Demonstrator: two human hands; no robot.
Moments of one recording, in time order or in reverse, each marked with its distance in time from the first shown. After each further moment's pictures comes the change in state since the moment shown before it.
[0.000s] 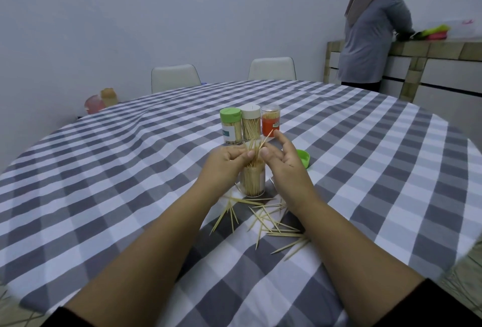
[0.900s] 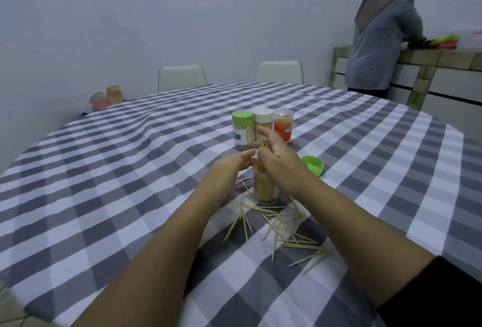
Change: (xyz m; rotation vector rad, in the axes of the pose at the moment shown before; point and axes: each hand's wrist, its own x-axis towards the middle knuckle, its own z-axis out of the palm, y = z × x) left_hand -0.006 -0.005 -0.022 -0.272 -0.106 -0.243; right_hand 0.023 -0.030 0.023 -0.487 -0.185 -0.069
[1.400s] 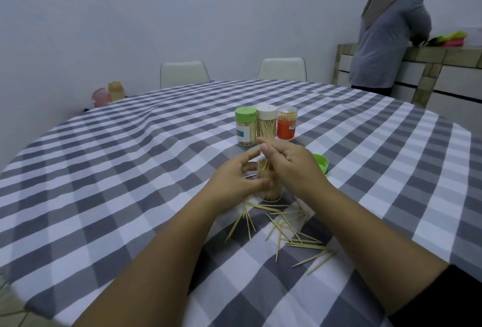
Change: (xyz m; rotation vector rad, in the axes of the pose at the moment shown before) left_hand 0.006 -0.015 -0.001 0.415 -0.033 0.144; right_hand -0.005 0.015 -0.003 -0.077 0.140 -0.093
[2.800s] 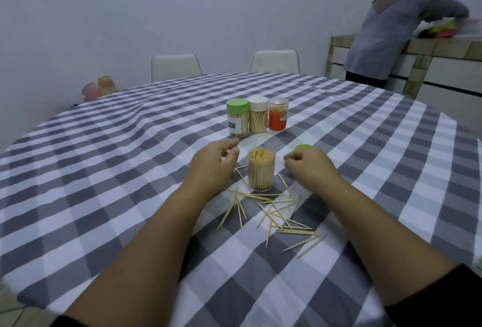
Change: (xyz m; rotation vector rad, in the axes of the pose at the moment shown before) left_hand 0.004 -0.006 -0.009 0.426 0.318 0.040; right_hand -0.009 0.027 -0.025 -0.305 -0.053 0.382
